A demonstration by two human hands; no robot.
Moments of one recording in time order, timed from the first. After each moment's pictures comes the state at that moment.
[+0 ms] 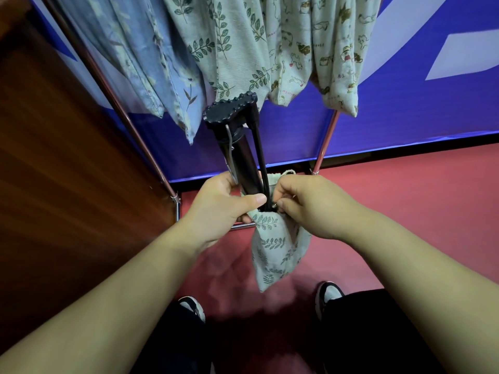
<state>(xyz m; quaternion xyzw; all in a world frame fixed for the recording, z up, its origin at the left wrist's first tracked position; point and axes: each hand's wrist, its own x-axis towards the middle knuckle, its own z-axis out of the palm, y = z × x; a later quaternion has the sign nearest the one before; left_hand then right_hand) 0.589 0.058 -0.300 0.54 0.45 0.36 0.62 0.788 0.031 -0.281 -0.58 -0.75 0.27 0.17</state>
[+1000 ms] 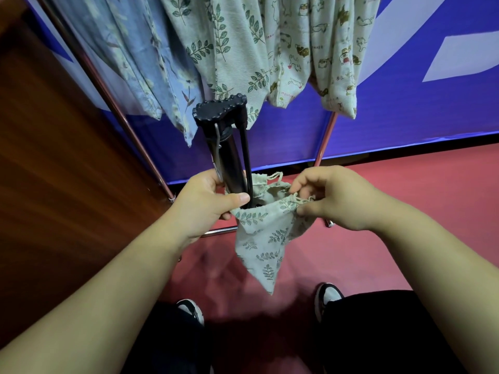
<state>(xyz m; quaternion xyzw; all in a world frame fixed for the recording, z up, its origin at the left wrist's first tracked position) 0.563 0.075 -0.301 0.57 0.49 0.33 0.58 0.825 0.036 -0.274 -0.58 -0.68 0.40 0.22</state>
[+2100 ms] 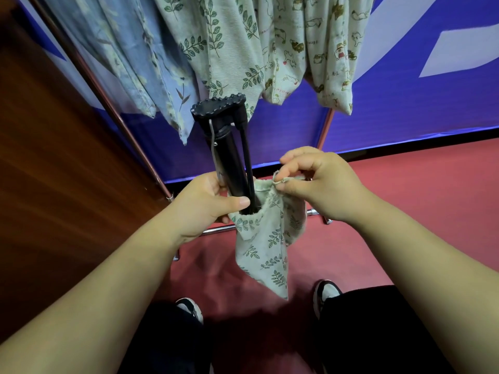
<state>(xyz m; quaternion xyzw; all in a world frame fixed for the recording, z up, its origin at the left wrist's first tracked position) 0.565 0.077 -0.303 0.58 0.44 0.28 0.62 0.801 0.039 -0.269 -0.59 -0.65 0.34 0.35</state>
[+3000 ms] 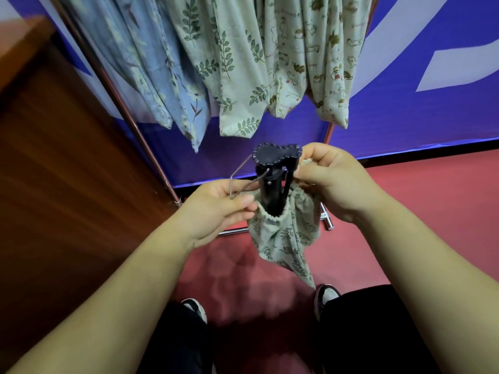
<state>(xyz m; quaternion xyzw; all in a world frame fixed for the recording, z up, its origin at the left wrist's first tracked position) 0.572 0.052 -0.274 0.45 0.44 0.31 0.71 0.799 0.032 -0.238 -0.46 -0.45 0.59 0.49</state>
